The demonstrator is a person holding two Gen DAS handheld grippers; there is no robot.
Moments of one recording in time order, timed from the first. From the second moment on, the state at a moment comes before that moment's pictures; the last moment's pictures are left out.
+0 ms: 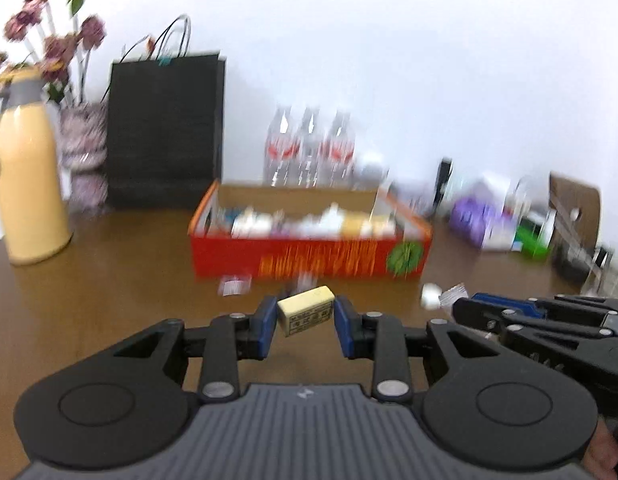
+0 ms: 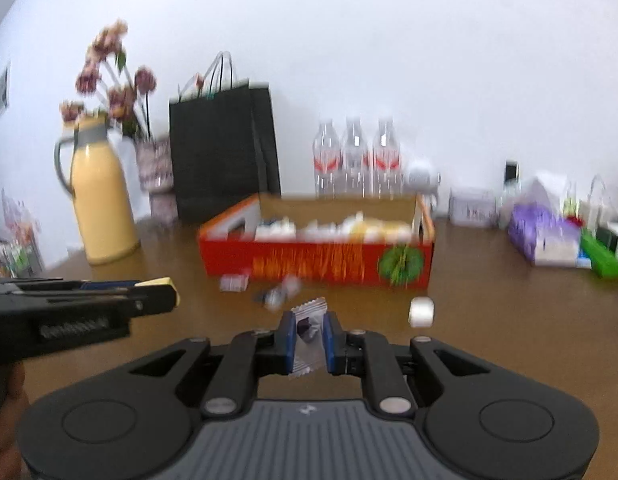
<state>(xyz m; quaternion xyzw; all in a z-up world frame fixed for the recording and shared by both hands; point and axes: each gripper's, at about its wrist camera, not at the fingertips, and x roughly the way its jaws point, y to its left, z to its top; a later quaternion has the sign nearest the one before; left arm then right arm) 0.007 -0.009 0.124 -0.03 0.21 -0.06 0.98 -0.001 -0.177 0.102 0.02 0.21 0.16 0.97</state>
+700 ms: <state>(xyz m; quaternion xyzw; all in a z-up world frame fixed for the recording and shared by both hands) 0.407 0.029 0.090 -0.11 0.52 -0.10 0.84 0.428 -0.169 0.097 0.02 0.51 0.12 0.85</state>
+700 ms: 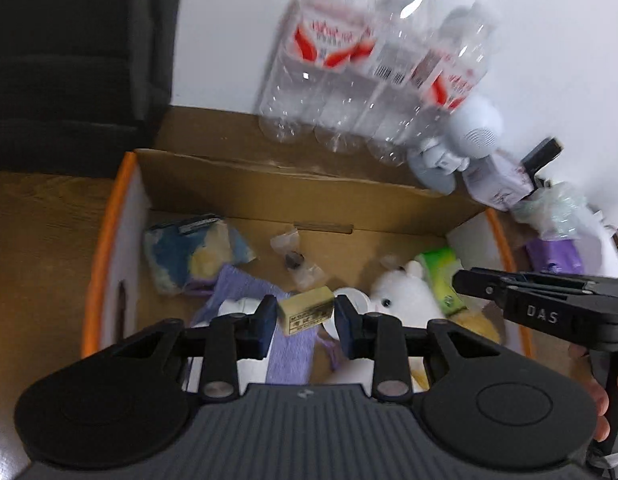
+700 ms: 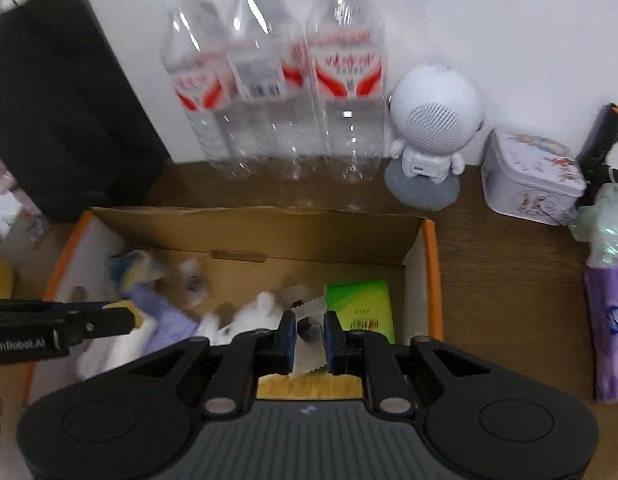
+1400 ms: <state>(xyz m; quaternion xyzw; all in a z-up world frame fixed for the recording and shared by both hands) 0.305 0.001 0.182 -0.03 0.45 -0.06 0.89 0.349 -0.187 0.155 0.01 0.48 0.12 0.87</state>
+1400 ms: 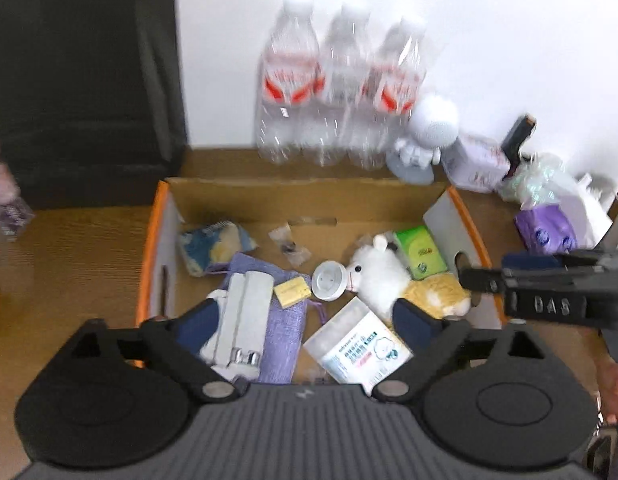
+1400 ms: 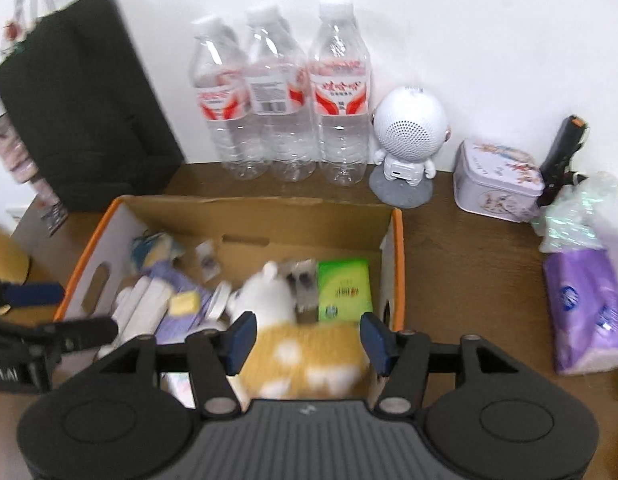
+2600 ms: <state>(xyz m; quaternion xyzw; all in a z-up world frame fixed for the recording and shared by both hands) 0.039 0.022 0.073 0.06 0.24 -0.01 0.97 0.065 -0.156 0.046 -0.05 0.32 0.21 0.92</state>
